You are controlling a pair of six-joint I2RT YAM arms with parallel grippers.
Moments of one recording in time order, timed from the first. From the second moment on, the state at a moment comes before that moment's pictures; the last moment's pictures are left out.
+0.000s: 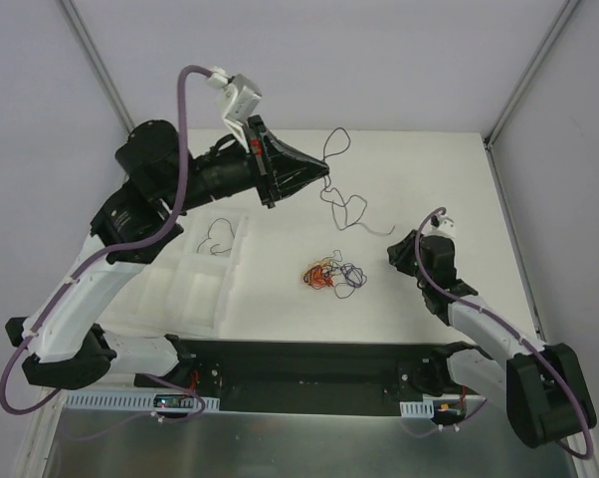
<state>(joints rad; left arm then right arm) -0.88 1.28 1.85 -0.45 0.38 -0.40 0.33 1.07 0.34 0.23 0.09 0.66</state>
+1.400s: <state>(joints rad) -0.57 1.13 1.26 -0.65 -0.39 -0.16 0.31 1.03 0.44 -0.03 -0.19 0.34</state>
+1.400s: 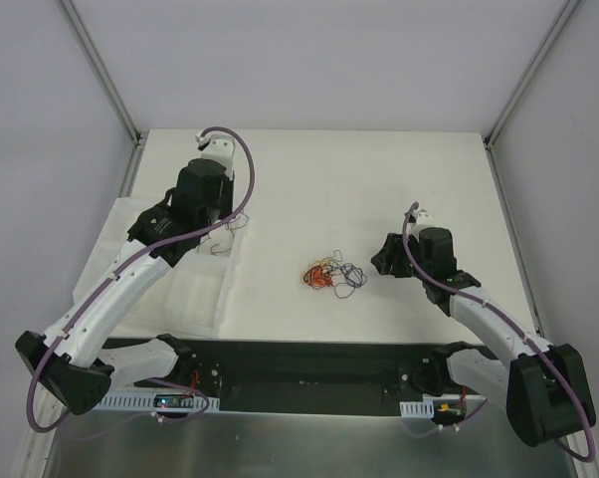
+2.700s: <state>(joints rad) -0.25 1.57 1.16 -0.76 -0.09 -0.39 0.31 1.05 0.44 -0.03 -0.17 0.34</state>
